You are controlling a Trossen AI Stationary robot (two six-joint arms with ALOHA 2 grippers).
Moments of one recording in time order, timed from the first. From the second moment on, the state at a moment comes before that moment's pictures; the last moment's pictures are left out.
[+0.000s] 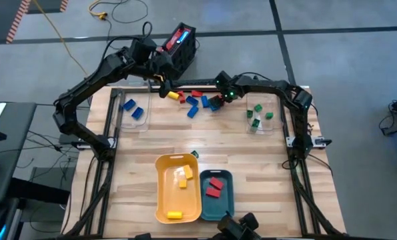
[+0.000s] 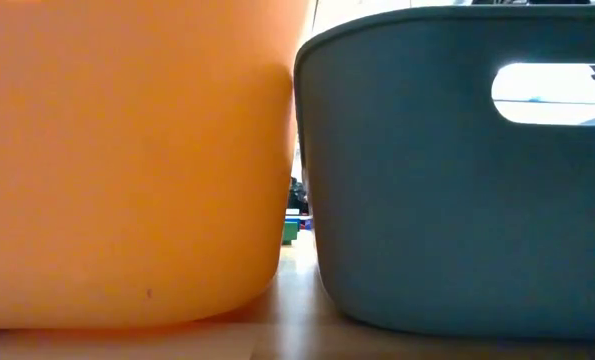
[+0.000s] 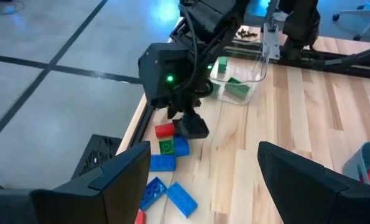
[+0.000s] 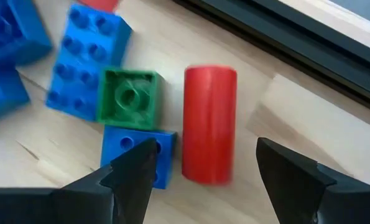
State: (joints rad) left arm 0.64 1.50 1.76 -0.83 0.30 0.27; right arm -0.68 2.01 1.39 -0.57 0.05 0.37
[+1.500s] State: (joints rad) left arm 0.64 1.50 1.77 -0.88 0.26 0.28; right arm -0.69 2.02 1.40 -0.53 0.09 0.35
